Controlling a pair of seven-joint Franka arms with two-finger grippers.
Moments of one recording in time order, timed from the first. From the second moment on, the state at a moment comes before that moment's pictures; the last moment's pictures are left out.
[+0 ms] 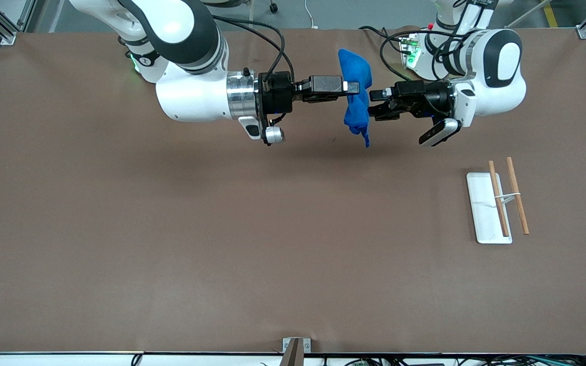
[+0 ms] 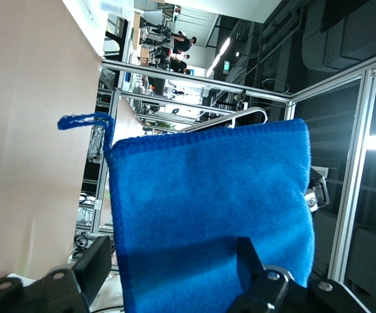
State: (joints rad) left arm -0.06 -0.16 -0.22 -2.44 -1.97 1.79 0.60; right arm 0.09 0.38 0.76 -1.60 1.65 2.37 -0.01
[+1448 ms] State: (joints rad) left arm -0.05 -0.16 -0.22 -2.39 -1.91 1.90 0.58; right arm 0.05 0.38 0.75 -1.62 1.51 2.40 -0.01
